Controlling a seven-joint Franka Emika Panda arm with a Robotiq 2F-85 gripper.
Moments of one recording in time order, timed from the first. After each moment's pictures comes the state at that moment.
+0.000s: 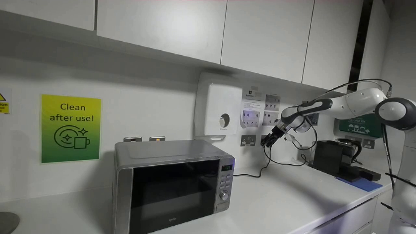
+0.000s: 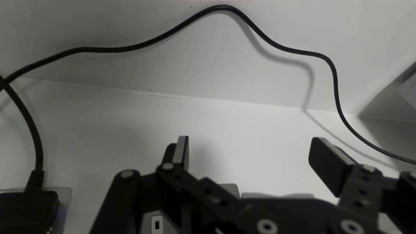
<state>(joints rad) 0.04 0.03 0.00 -2.02 0.49 2.50 -0.57</state>
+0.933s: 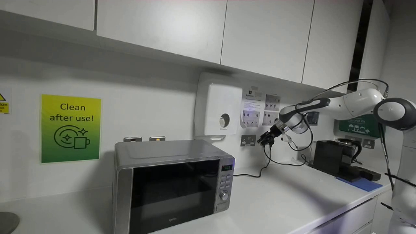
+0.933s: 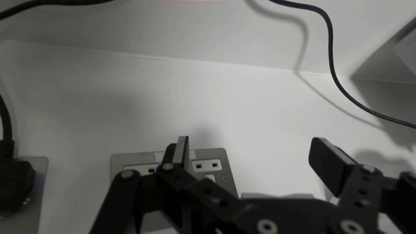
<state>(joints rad) 0.04 0.05 0.03 -2.02 0.71 2.63 -0.72</state>
